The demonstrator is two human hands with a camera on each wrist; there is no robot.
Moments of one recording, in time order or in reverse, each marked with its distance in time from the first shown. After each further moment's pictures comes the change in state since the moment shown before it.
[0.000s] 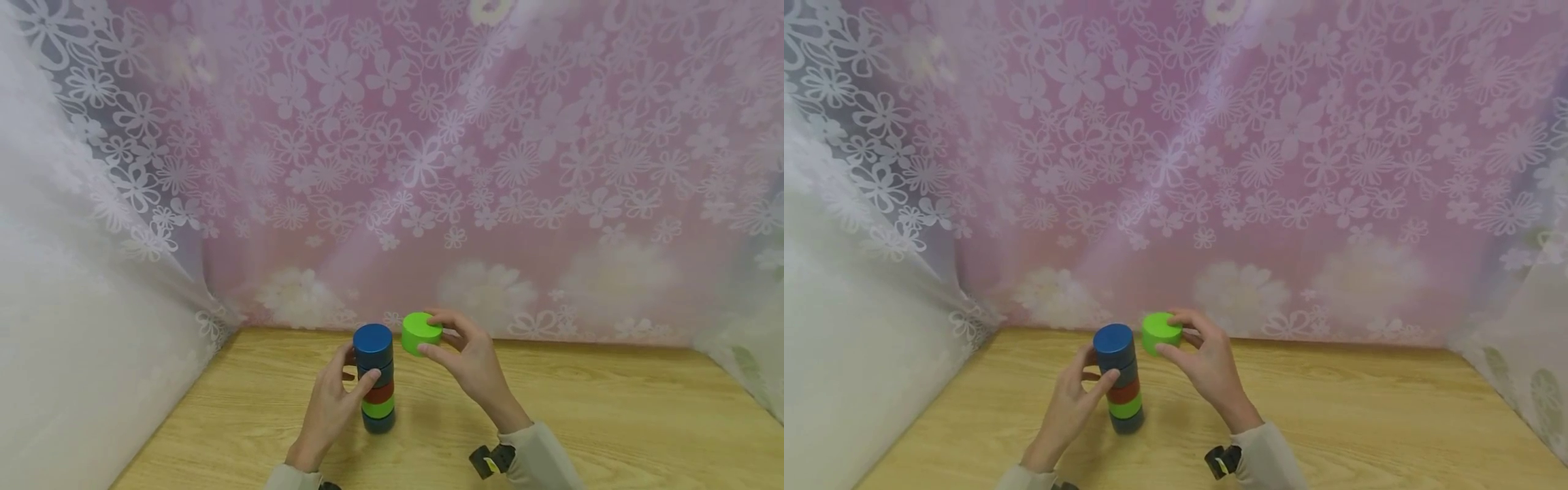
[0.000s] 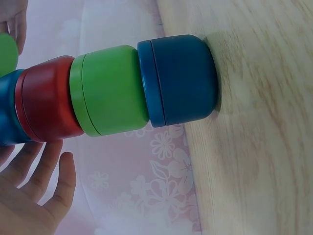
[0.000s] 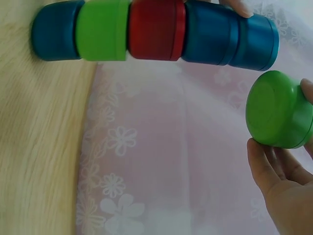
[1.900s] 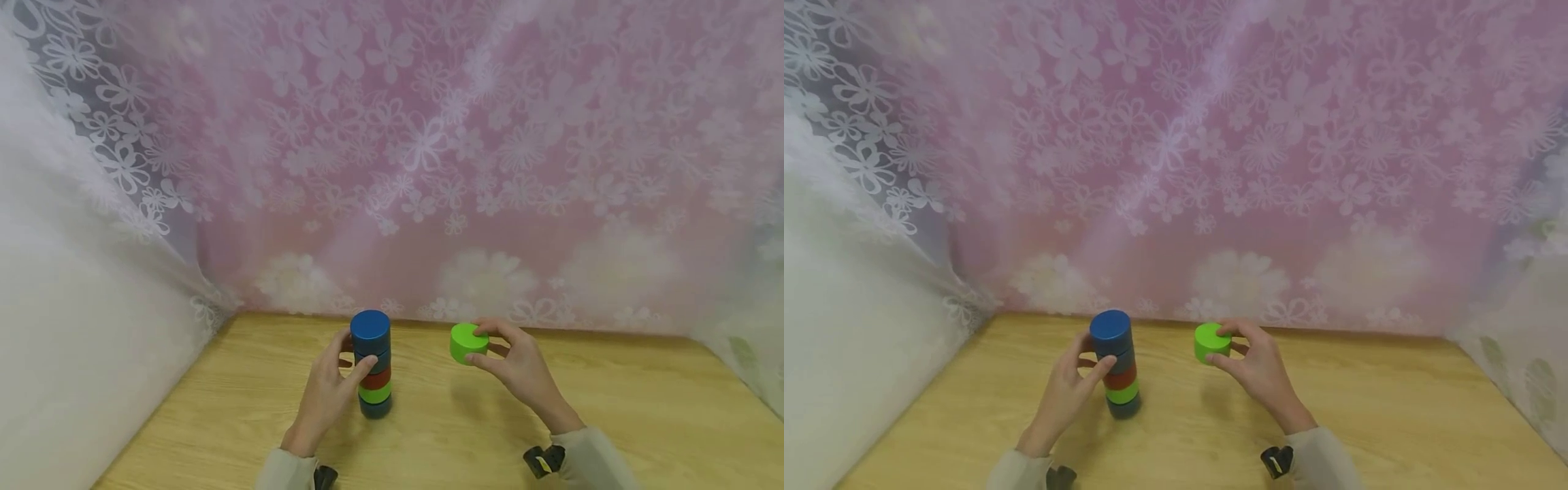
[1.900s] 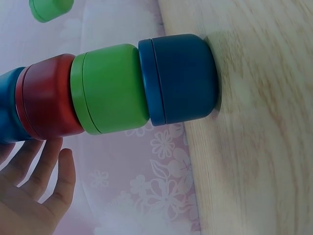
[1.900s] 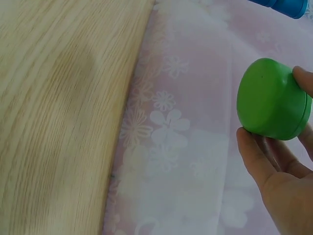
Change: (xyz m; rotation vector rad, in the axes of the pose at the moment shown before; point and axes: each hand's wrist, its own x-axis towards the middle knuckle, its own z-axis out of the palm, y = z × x) left_hand 0.000 0.000 -0.003 -0.035 -0.009 -0.001; right_hand -0.029 0.027 -0.060 -0.291 -0.032 0.122
